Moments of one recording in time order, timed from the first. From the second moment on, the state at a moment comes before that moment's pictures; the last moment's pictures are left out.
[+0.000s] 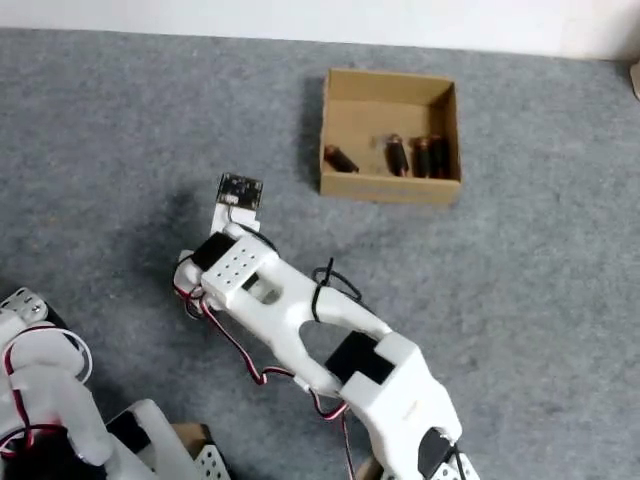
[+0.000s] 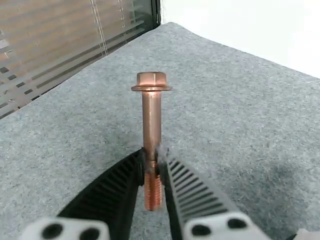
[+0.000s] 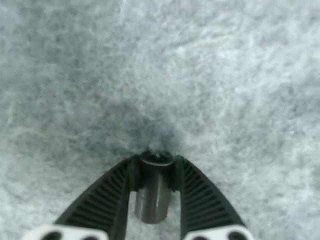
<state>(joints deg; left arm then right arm) -45.9 -79.3 32.1 80.2 0.5 -58.1 27.5 -8.0 59.6 -56.6</state>
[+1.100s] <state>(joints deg) -46.2 -79.3 32.8 81.2 0.5 -29.9 -30.6 -8.0 72.5 -18.3</state>
